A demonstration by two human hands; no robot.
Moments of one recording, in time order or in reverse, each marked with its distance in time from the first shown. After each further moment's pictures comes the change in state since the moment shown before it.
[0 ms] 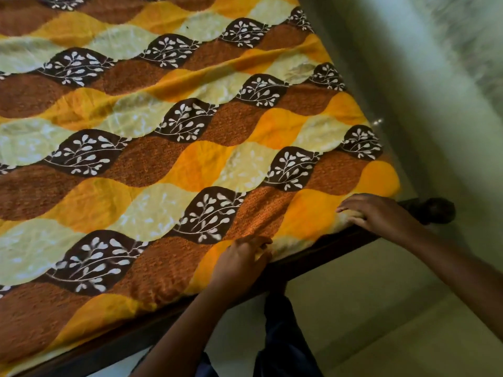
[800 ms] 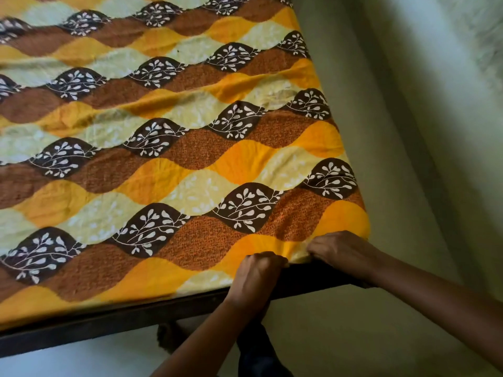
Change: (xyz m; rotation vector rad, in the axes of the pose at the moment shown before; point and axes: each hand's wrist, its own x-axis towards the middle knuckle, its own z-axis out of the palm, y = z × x) left_hand 0.102 0.129 0.096 0.112 0.209 0.046; right_hand 0.025 0.100 -0.015 -0.073 -0.144 -0.603
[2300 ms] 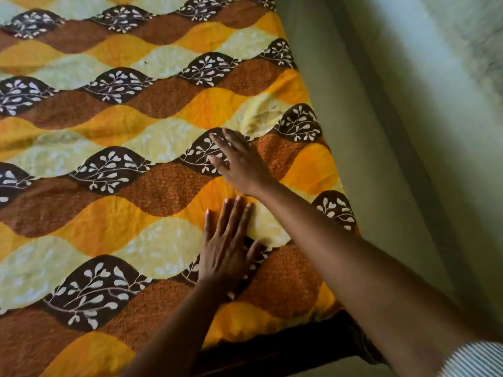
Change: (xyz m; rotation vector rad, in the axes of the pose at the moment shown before) left_hand 0.112 -0.068 -0.005 0.495 0.107 -0.151; right_hand 0.230 0.047 -0.070 0.232 0.362 0.301
